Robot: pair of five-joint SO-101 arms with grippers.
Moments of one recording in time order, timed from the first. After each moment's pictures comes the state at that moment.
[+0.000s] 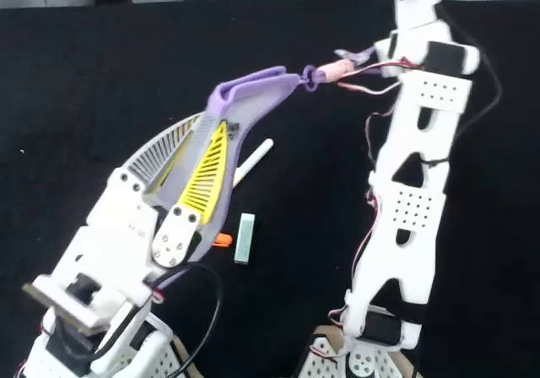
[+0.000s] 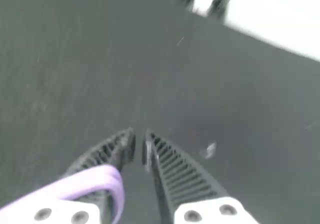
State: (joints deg) left arm 27.9 -99.0 55.3 15.3 -9.3; right arm 15.7 65.5 -94.0 86.9 27.6
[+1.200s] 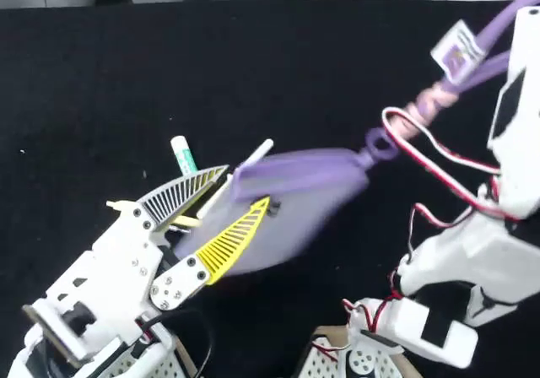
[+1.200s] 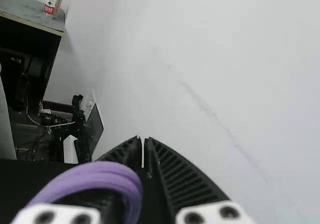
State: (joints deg) left arm 40.1 -104.2 57.0 34.2 -9.8; right arm 26.5 -5.7 -68.5 83.6 25.0
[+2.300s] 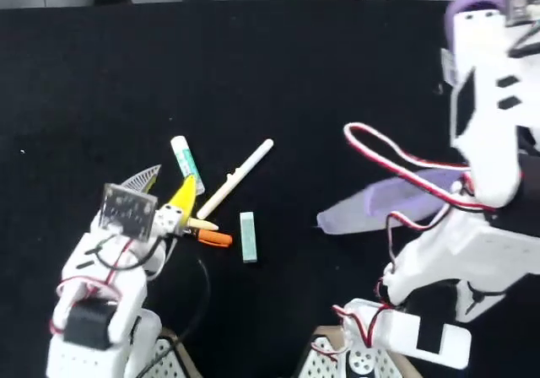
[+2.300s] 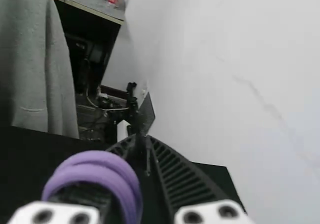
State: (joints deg) left arm 6.2 -104.0 77.5 51.9 -9.9; right arm 14.6 -7.9 -61.4 85.9 23.3
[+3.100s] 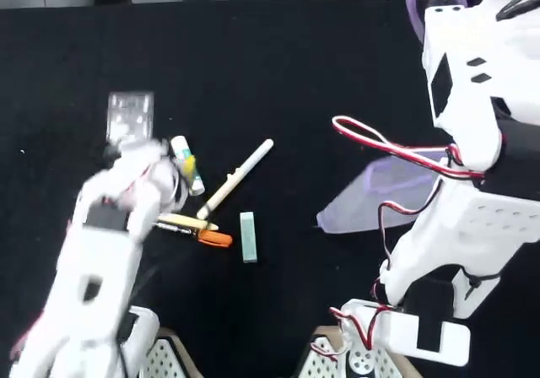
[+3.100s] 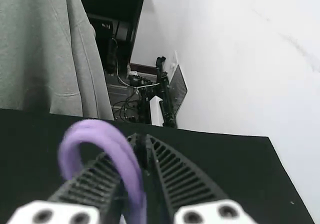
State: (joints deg) left arm 3.3 -45.9 52.4 45.9 8.1; right arm 11.7 -7.8 -53.0 85.9 14.5
